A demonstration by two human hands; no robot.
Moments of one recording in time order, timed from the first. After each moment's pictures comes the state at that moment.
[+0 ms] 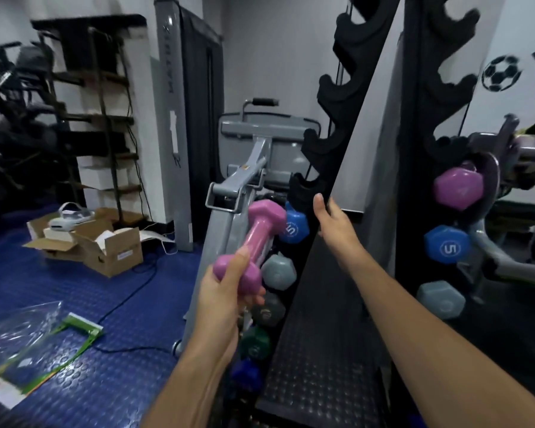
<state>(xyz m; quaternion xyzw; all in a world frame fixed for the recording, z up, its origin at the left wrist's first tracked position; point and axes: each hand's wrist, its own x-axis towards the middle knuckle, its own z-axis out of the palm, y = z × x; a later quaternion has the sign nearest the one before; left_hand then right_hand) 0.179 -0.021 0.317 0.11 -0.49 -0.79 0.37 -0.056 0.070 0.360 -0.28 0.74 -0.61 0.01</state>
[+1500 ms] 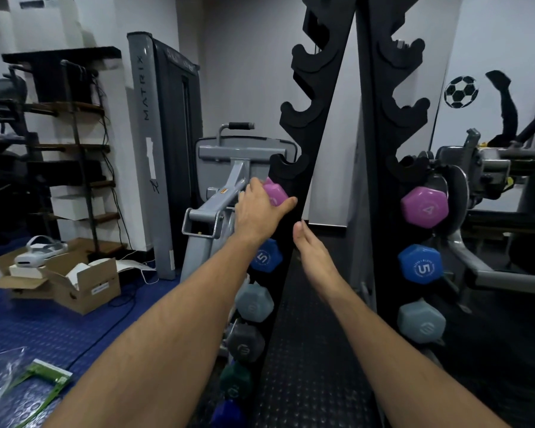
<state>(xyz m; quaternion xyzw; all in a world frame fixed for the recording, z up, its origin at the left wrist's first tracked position) -0.022 -0.050 0.433 0.13 -0.84 -0.28 0.44 -0.061 0.080 0.355 -0.30 0.71 -0.64 0.02</state>
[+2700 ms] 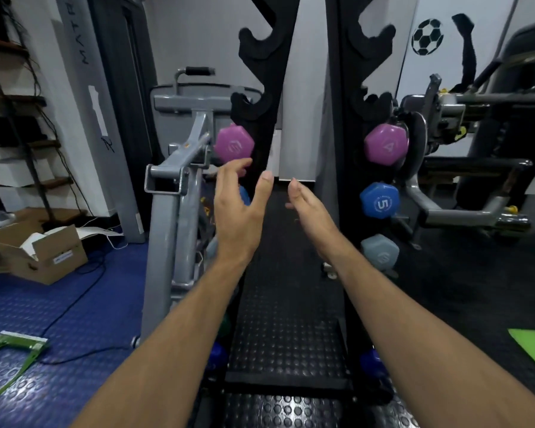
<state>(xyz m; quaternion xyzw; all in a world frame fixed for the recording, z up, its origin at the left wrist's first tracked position) 0.047 0.021 0.351 -0.01 -0.71 -0.46 0.53 -0.042 0.143 0.336 -0.27 0.74 -0.62 0.01</state>
